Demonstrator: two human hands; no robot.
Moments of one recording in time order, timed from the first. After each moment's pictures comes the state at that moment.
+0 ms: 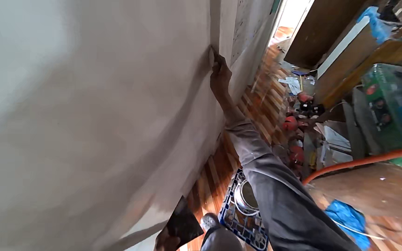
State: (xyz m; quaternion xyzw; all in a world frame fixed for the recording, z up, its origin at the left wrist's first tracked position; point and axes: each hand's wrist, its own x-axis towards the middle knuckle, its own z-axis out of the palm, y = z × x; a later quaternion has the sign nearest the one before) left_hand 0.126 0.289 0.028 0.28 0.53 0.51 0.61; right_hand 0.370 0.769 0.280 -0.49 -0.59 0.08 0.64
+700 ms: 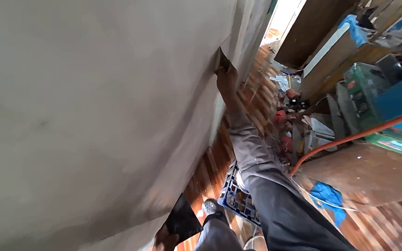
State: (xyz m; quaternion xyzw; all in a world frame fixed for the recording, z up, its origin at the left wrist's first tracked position) left_hand 0.034 0.218 0.012 0.28 0.50 0.52 0.64; right_hand 0.296 0.673 0.277 -0.55 -0.54 0.19 0.60
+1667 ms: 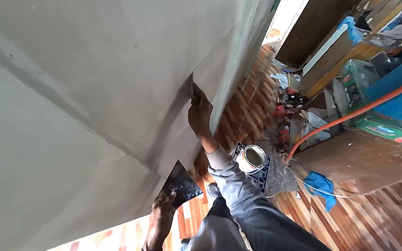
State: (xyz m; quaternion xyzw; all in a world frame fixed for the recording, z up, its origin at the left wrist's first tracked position) left_hand 0.015 0.189 0.058 0.15 0.45 0.62 0.62; right_hand 0.140 0.428 0.225 -0.49 -0.61 0.19 0.59
